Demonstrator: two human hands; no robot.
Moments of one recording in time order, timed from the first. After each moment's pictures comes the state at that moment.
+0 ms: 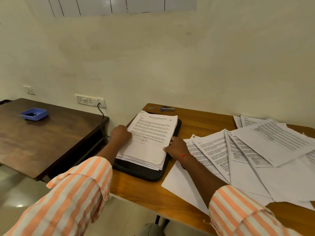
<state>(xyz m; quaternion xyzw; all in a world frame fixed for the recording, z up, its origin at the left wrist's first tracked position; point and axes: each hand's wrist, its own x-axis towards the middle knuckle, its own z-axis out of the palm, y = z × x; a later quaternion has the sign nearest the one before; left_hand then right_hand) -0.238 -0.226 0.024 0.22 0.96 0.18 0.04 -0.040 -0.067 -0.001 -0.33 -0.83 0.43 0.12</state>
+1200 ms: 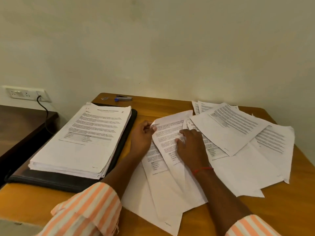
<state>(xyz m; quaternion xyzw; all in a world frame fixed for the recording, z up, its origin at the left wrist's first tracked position) -0.042 -0.040 -0.012 0.30 0.71 0.62 0.18 0.115 0.057 -0.018 -0.38 -0.86 0.19 0.29</state>
